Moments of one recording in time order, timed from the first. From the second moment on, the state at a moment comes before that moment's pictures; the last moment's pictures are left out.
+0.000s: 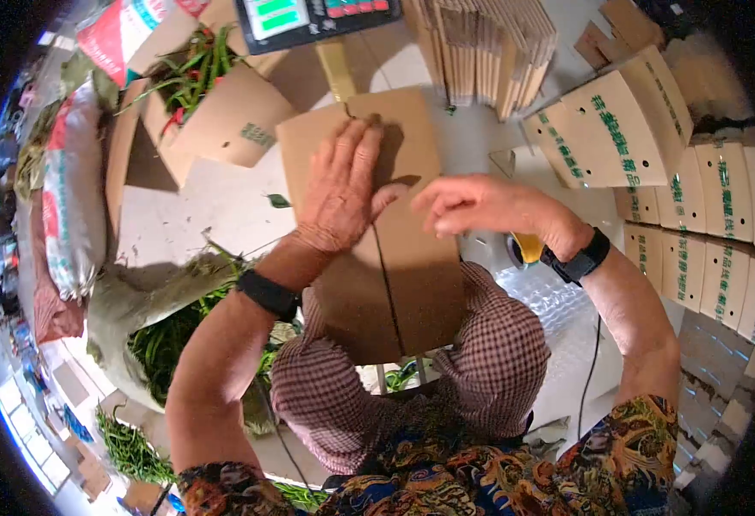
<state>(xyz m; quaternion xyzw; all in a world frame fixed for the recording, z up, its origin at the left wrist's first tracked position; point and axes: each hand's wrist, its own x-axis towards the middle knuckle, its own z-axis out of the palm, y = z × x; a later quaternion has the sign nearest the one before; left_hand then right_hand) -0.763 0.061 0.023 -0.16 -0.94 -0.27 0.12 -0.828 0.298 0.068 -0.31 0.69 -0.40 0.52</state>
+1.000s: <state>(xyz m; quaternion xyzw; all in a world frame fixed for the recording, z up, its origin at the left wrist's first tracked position) -0.801 0.079 0.024 -0.05 -0.95 -0.22 0.21 -0.768 0.387 0.098 0.02 0.72 -0.67 0.19</state>
